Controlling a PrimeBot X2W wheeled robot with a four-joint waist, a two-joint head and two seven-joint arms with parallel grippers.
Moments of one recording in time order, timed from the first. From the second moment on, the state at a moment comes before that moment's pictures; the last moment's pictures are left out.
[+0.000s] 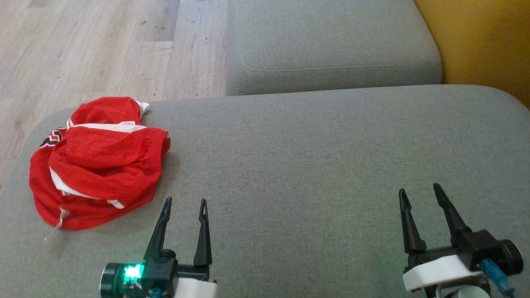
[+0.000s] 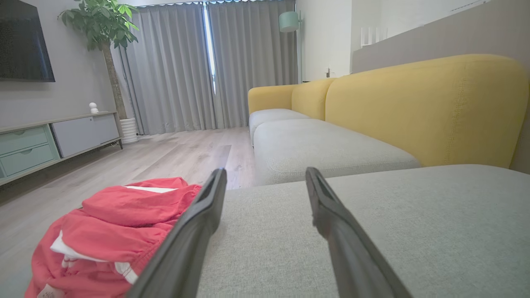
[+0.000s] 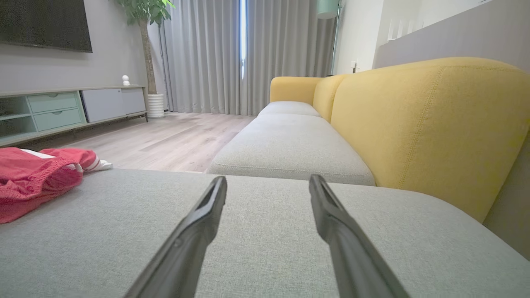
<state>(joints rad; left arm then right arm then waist) 0.05 0.05 -0.31 0.15 -0.06 0.17 -0.25 0.09 -0.04 0.02 0.16 -0.01 0.12 -0.25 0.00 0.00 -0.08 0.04</state>
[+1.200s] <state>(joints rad) 0.04 0.05 -0.32 0.20 -0.07 0.21 -0.25 0.09 -0.04 -0.02 0.20 -0.03 0.12 -0.25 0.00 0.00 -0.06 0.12</state>
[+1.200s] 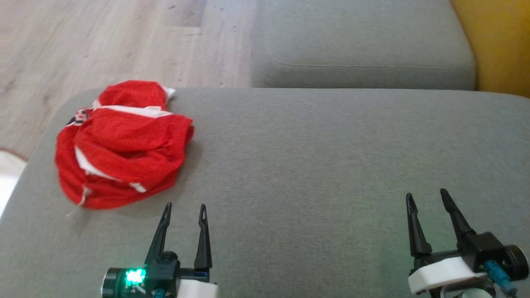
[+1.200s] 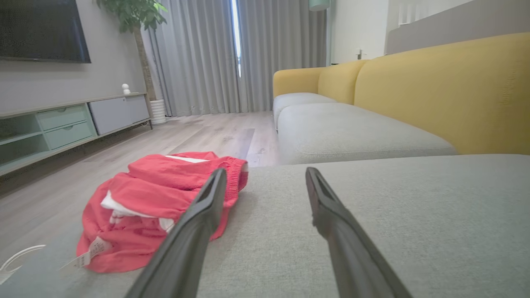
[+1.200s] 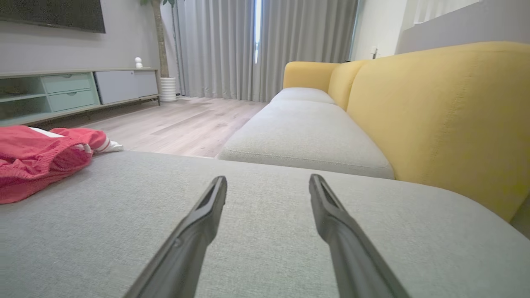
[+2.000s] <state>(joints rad) 0.04 0.05 -0.27 0.14 -0.07 0.25 -0.25 0.08 -0.04 0.03 0.19 -0.05 0.12 -0.25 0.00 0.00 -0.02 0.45</state>
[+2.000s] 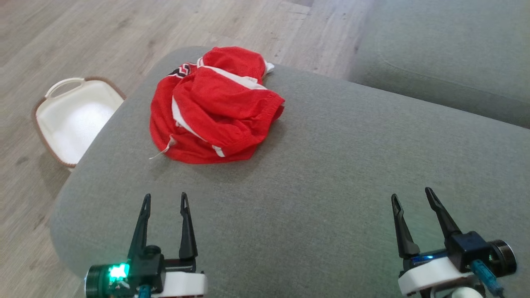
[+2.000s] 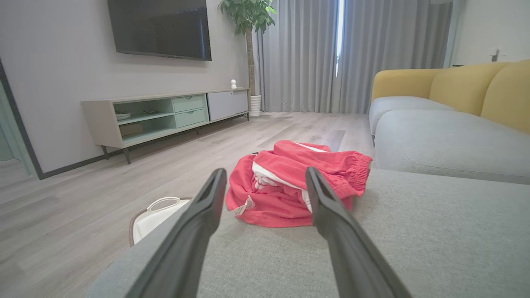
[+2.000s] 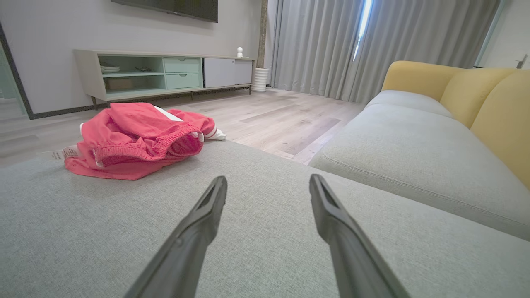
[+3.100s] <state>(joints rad) -0.76 0.12 -0.22 0.49 -0.08 0.09 -0.22 -0.06 -0.14 -0.01 0.13 -0.19 0.12 -0.25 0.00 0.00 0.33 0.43</state>
